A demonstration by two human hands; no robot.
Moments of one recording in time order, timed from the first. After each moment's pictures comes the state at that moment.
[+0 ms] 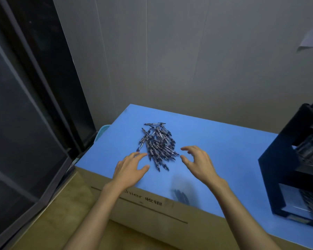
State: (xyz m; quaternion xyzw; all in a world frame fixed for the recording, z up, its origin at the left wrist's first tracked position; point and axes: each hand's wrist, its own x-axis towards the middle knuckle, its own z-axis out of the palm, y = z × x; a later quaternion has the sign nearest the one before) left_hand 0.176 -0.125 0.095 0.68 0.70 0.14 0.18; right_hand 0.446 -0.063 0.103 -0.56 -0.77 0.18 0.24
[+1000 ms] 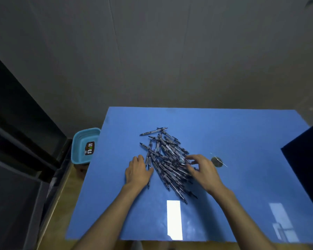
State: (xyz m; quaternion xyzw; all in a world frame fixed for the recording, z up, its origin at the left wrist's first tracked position) left_hand 0.106 0.115 -0.003 0.68 0.70 0.04 0.21; right_hand 0.349 0.061 0.035 -0.70 -0.63 0.24 0.23
